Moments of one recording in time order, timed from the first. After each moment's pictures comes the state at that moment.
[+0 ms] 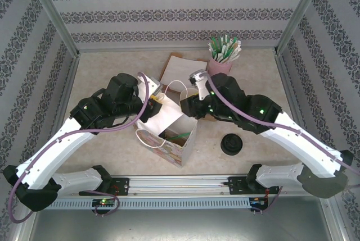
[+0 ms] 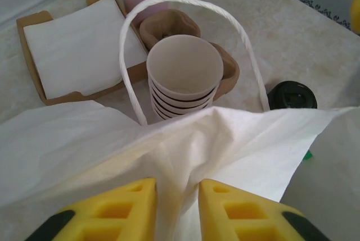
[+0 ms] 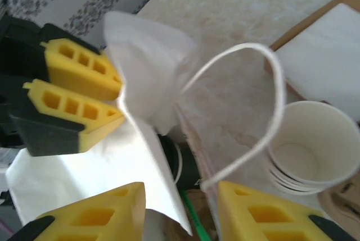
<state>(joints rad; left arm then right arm) -0.71 1.11 1.35 -0.90 0.09 -0.02 0.97 1.21 1.49 -0.88 0.03 0.42</state>
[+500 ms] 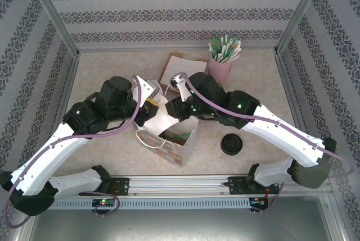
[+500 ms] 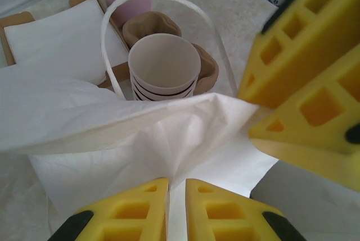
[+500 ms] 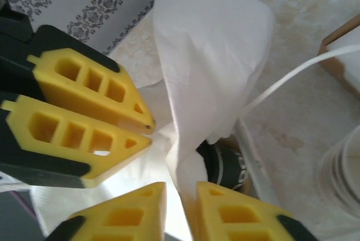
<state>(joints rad) -0.71 1.05 1.33 -0.92 0.15 -0.03 1.01 1.34 1.54 -0.83 -0.06 0.44</state>
